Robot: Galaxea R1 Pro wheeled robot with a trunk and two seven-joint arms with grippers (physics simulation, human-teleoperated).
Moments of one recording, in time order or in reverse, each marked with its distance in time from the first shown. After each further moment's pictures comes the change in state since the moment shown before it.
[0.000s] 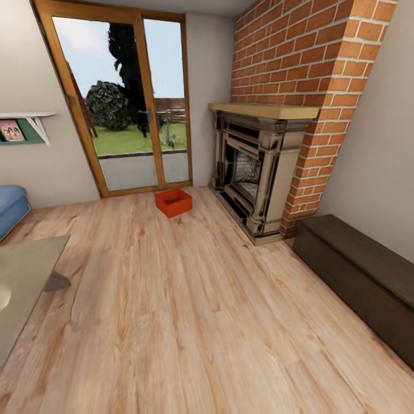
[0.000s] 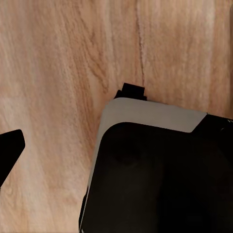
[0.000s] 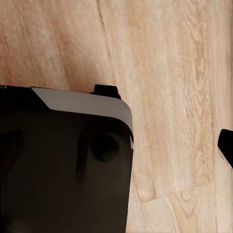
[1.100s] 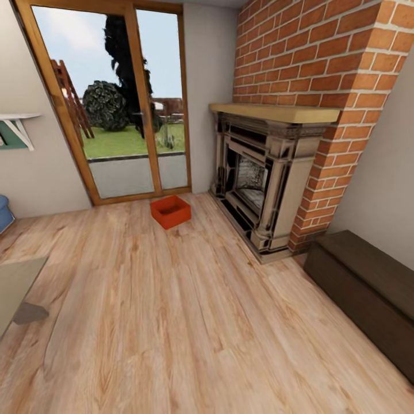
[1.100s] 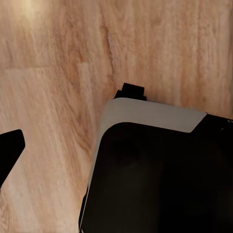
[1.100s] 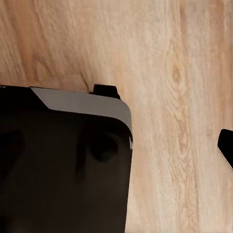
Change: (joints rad) left arm 0.000 0.000 0.000 0.000 0.000 0.000 0.000; right arm 0.000 -0.002 0.000 0.000 0.002 0.000 0.000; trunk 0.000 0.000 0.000
